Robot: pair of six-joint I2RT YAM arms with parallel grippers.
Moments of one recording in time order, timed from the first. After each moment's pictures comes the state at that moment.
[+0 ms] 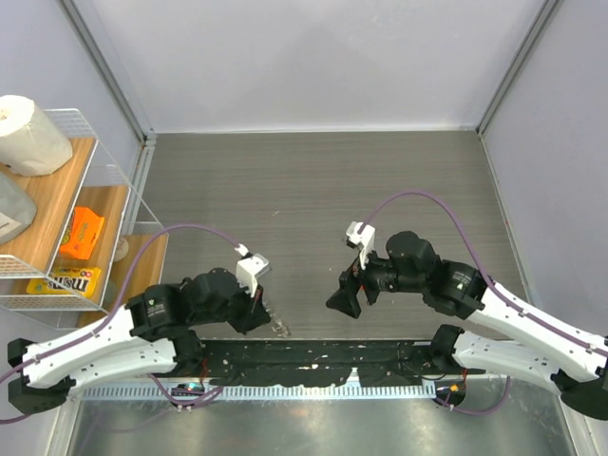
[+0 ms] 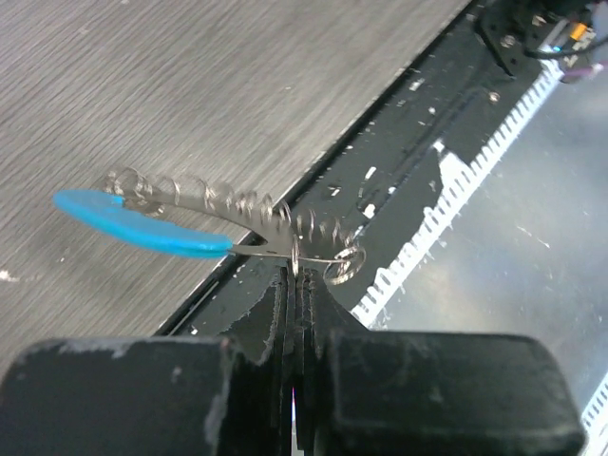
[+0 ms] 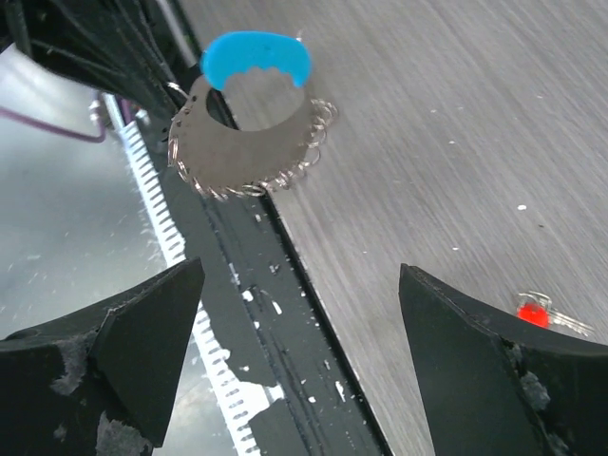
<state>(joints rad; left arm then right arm) -1.16 0.64 0.73 -0.79 -0.03 -0.54 0.96 0.83 0.81 -0.49 -0.26 0.22</state>
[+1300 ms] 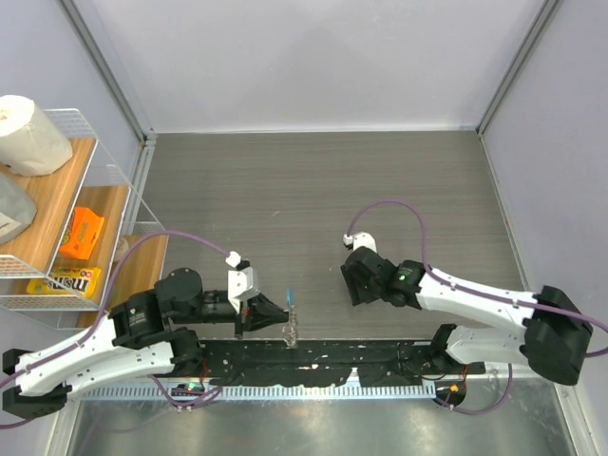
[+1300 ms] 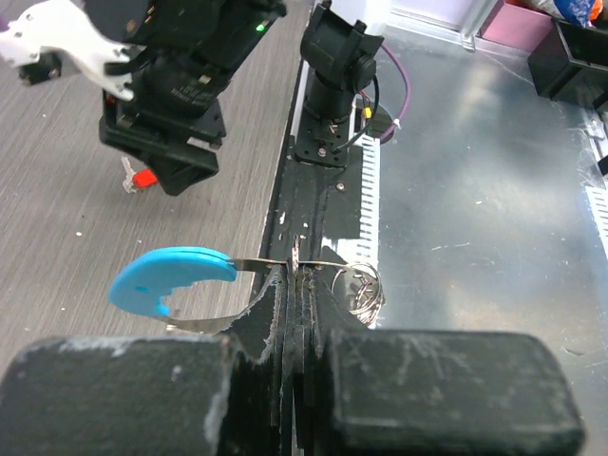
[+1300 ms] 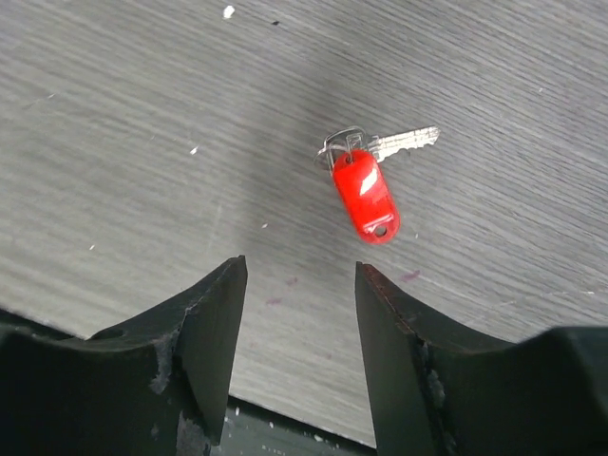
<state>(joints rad) -1.17 0.51 0.70 -0.39 0.31 -0.14 0.96 1.11 0.65 -0.54 0.27 0.49</state>
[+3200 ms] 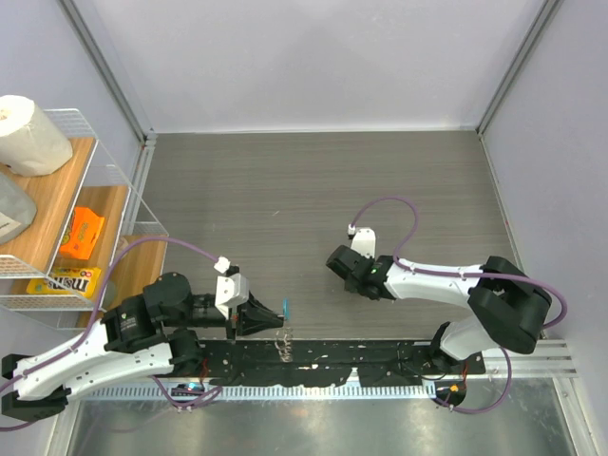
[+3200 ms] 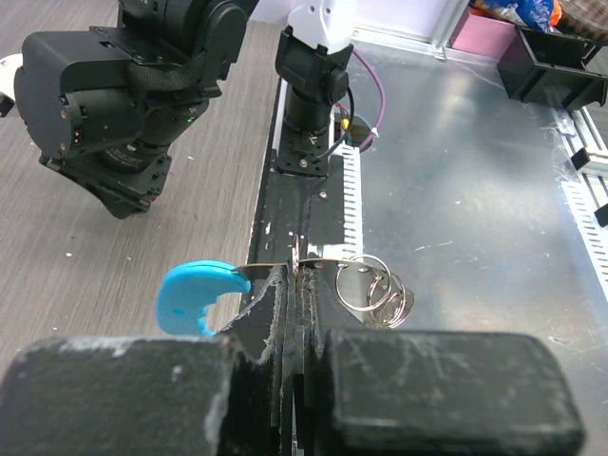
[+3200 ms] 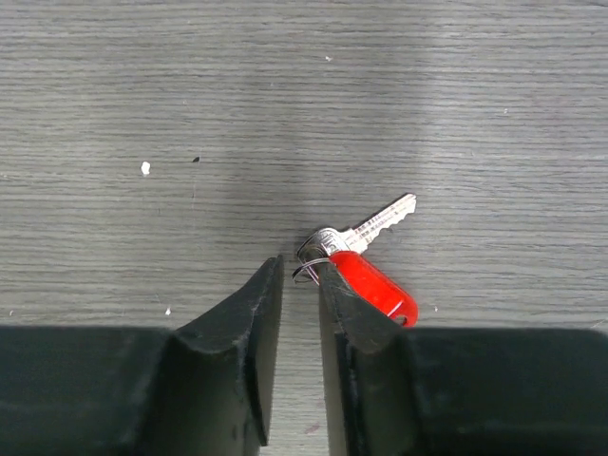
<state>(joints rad) -1.18 0.44 0.69 -0.39 0.36 -0.12 0.95 1.44 0.69 -0.38 0.49 0.84</state>
